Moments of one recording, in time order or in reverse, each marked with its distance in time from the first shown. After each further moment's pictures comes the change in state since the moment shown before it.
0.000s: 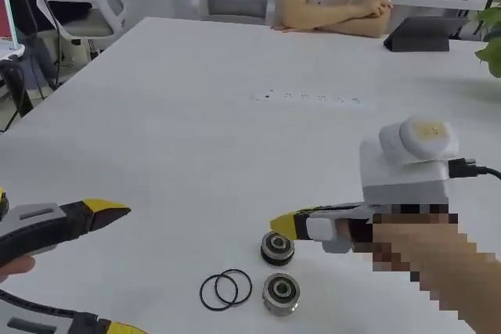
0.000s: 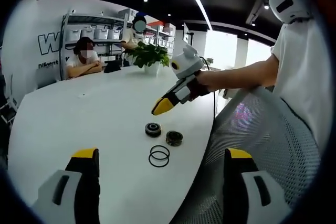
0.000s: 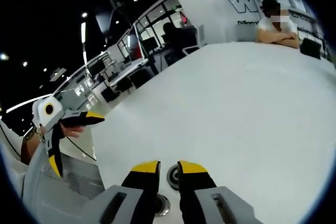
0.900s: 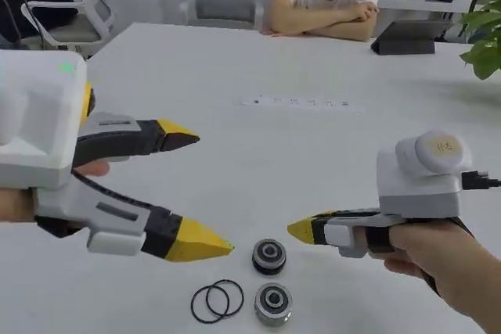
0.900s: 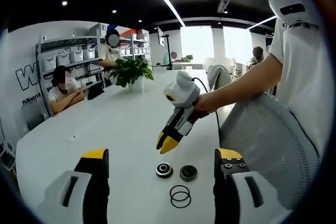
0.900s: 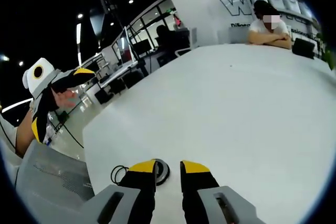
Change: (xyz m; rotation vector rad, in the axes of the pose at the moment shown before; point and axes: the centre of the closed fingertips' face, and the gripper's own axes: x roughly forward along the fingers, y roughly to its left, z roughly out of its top) left arm 0.053 0.014 0.089 0.239 -0.045 -0.113; right arm -0.008 -0.031 -0.005 -0.006 -0.016 -0.050
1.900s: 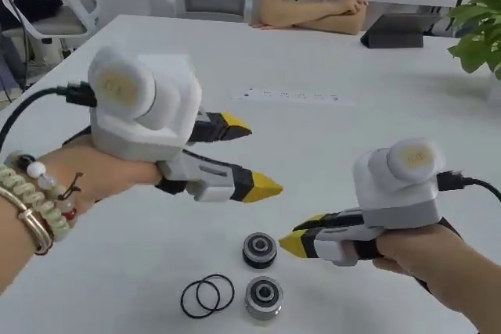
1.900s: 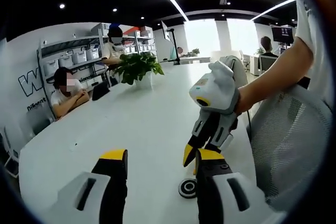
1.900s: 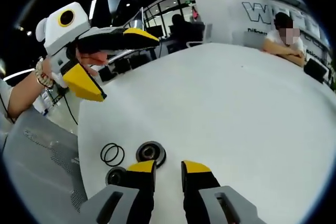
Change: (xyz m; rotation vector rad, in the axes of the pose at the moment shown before) left arm 0.082 0.035 -0.020 0.041 0.032 0.073; right arm 0.007 -0.003 -0.025 -0.196 0.106 -0.006
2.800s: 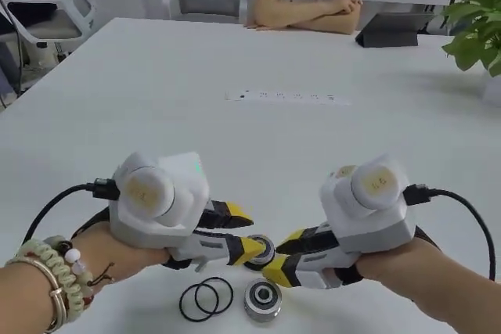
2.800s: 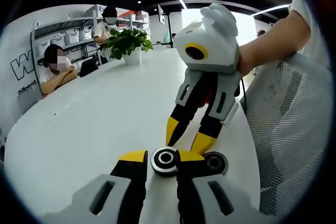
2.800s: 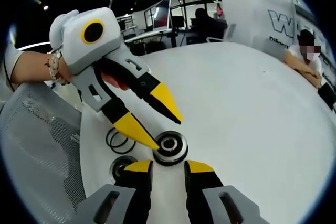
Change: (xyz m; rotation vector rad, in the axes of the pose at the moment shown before) left arm 0.023 -0.038 -0.076 -0.051 0.123 -0.073; right arm 0.018 0.024 -0.017 -0.169 0.083 0.052
